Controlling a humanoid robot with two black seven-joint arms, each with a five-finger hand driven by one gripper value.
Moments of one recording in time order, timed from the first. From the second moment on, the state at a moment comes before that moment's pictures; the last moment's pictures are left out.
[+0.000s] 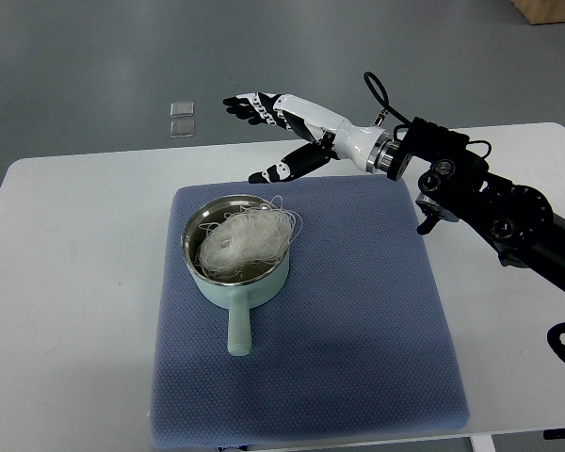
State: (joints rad) left arm -0.02 0.00 -0.04 -0.16 0.01 -0.01 0.16; right arm 0.88 -0.16 0.70 0.92 -1.10 0.25 0.37
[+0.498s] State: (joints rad) left arm -0.02 0.00 -0.04 -0.16 0.01 -0.01 0.16; right arm 0.68 -0.09 0.96 0.79 -0.56 0.05 0.37
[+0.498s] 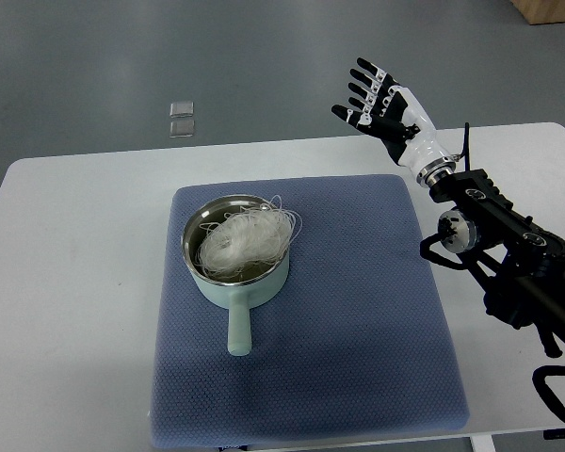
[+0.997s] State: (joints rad) left arm -0.02 0.00 -0.04 -0.16 0.01 -0.01 0.16; right arm 0.68 -0.08 0.95 0.67 -0.36 -0.04 0.37
